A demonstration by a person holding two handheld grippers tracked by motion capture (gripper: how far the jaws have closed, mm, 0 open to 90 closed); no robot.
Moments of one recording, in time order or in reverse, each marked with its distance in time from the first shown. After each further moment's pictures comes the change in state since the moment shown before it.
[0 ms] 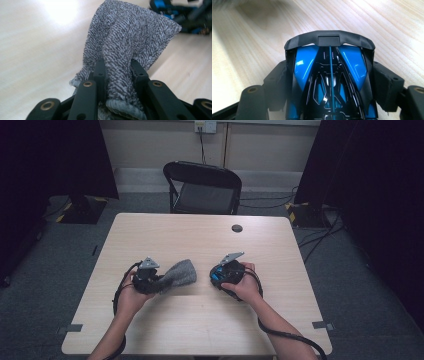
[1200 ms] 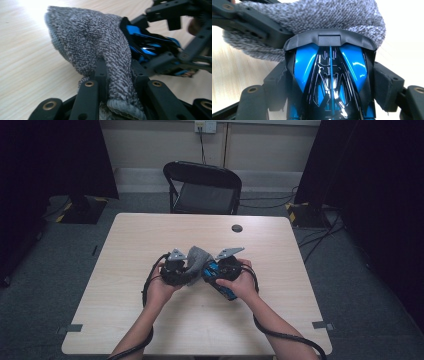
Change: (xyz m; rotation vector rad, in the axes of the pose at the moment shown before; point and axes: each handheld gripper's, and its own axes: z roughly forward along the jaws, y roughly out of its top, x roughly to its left) left arm -0.051 0.046 0.043 -0.045 -0.066 0.047; right arm 0.018 0.027 -0.021 -0.122 0.087 0.046
